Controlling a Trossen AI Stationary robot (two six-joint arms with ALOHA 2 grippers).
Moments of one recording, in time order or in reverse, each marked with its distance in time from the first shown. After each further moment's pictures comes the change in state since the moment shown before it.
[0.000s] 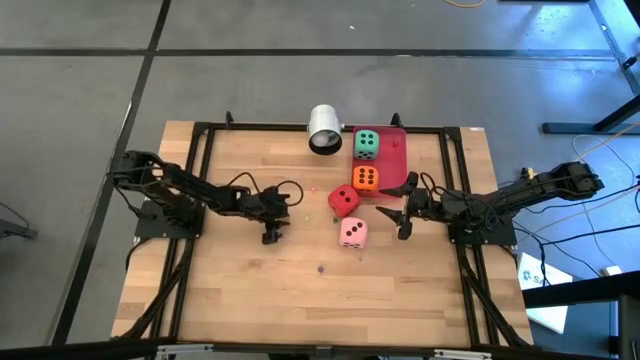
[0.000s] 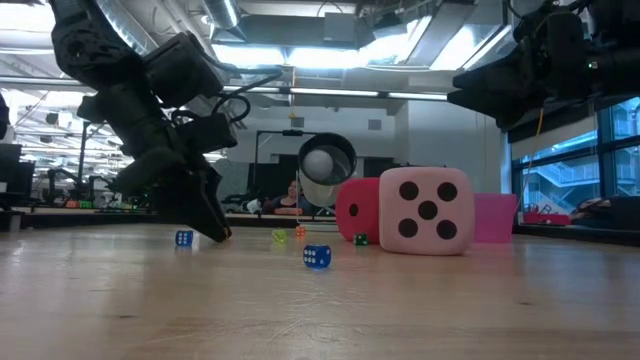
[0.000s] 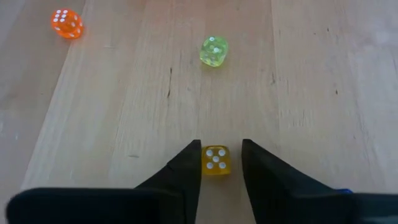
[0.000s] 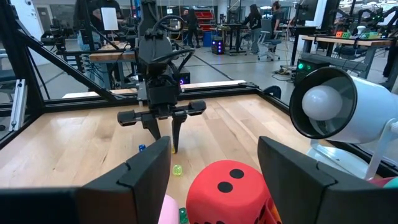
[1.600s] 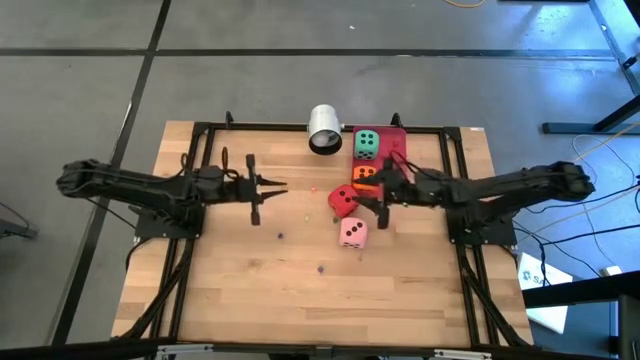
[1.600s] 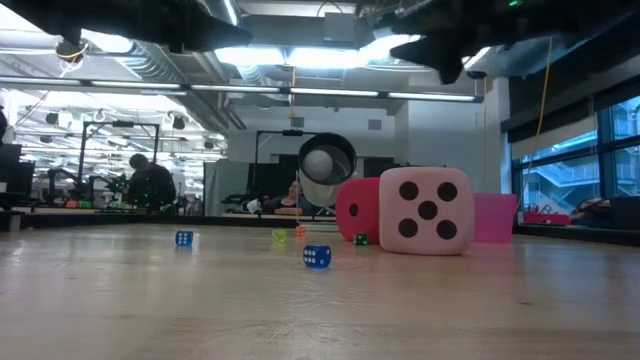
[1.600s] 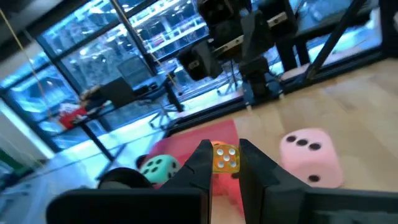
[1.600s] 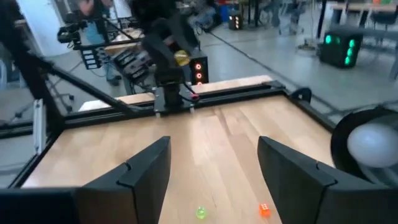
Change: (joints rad) left arm -0.042 -0.660 0.000 0.189 -0.141 0.455; right arm -0.147 0.239 0.469 -0.333 -0.228 0.092
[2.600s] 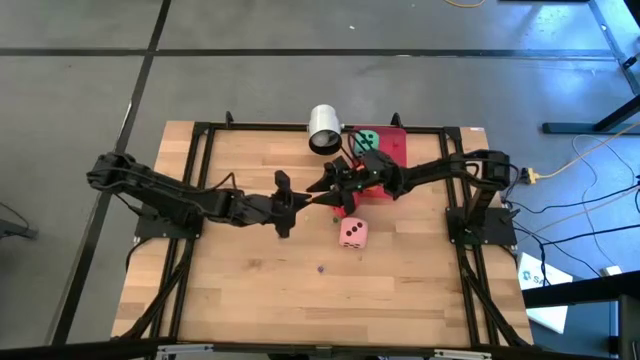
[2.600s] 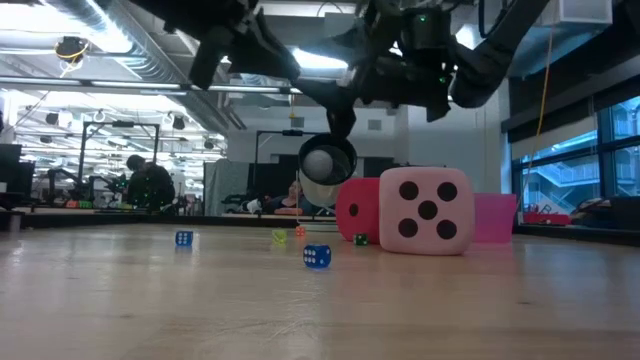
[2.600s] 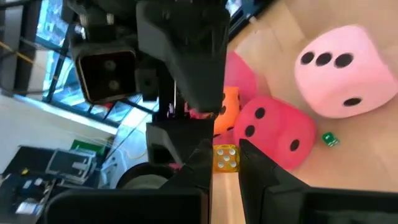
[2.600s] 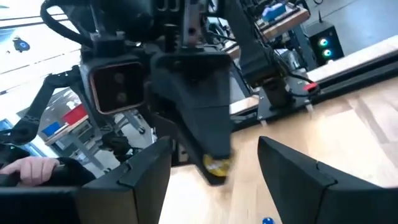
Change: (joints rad) left arm -0.204 0.436 0.333 -0.230 -0.387 0.272; right arm -0.230 0.672 0.276 0.568 -0.715 0.425
